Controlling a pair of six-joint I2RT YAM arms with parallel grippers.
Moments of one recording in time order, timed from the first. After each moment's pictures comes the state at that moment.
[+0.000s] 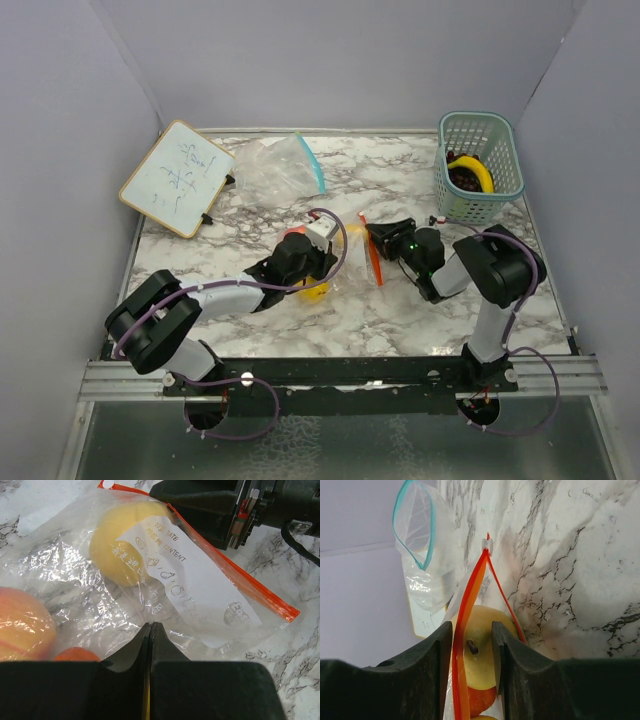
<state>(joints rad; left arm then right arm) -0.81 1.45 0.58 0.46 0.00 -0.24 0.41 1.87 0.43 1.19 -0.07 1.42</state>
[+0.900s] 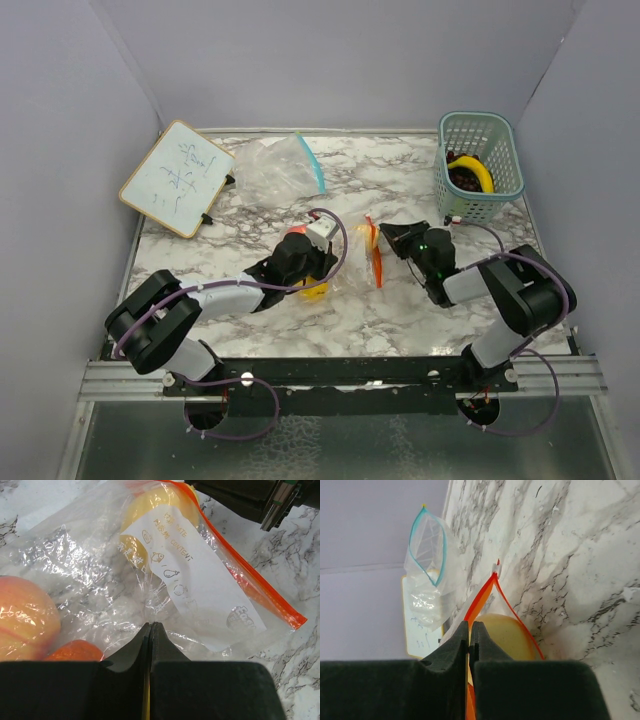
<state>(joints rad) -0.81 1.45 0.58 0.46 0.00 -0.24 0.40 1.66 0.38 1.04 0.07 1.35</state>
